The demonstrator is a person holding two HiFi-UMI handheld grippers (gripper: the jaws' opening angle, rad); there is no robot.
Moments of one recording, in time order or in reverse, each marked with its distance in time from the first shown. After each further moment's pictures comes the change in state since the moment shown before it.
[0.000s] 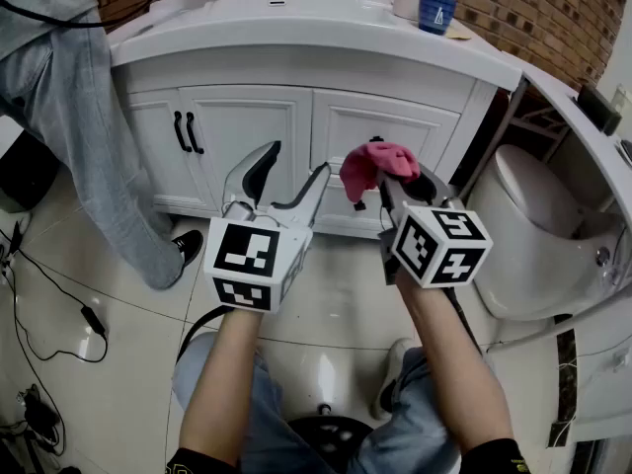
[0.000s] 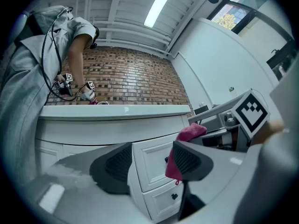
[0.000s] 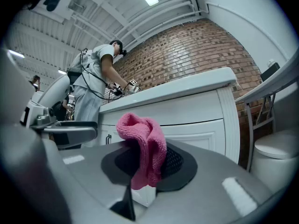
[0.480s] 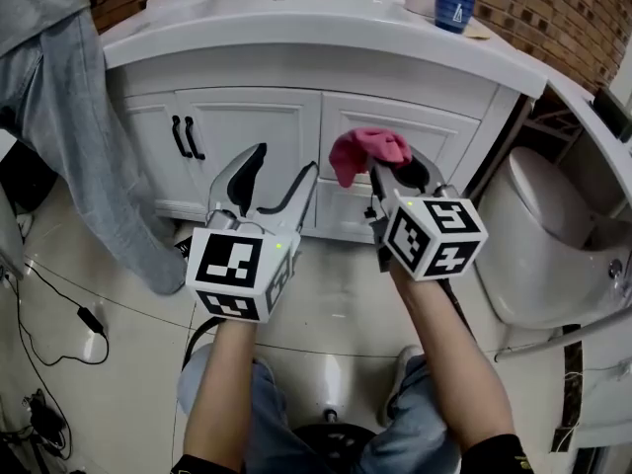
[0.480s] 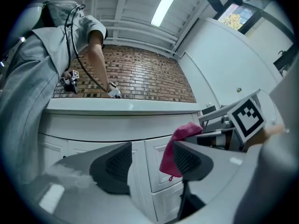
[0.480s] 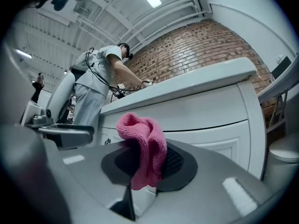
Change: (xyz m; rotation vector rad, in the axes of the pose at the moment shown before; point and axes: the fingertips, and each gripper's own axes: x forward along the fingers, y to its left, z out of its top) left arm 0.015 0.042 -0.013 -0.040 -0.007 0.043; right arm 0.059 0.010 0.010 -0.032 -0.068 0.061
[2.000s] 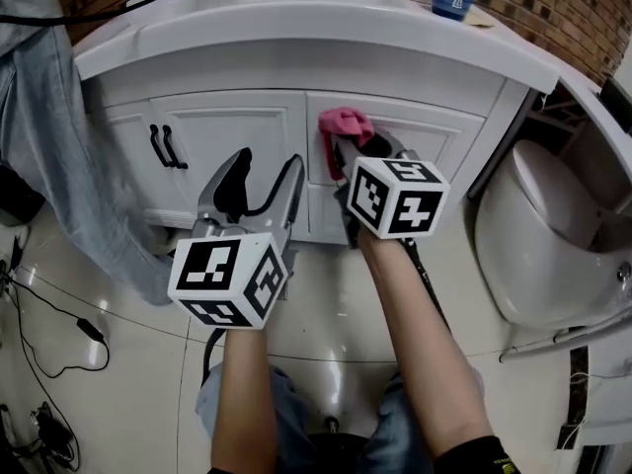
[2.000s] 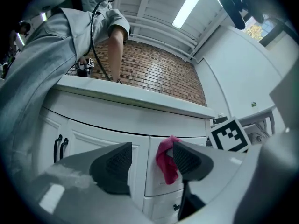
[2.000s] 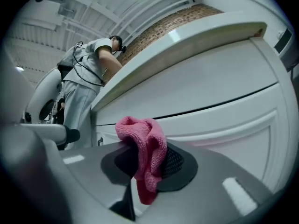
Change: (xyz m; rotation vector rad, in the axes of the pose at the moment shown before) left arm 0.034 0.018 -0.020 -0.209 -0.009 0.068; right arm 0.085 -0.017 -0.034 0.107 0.082 0.020
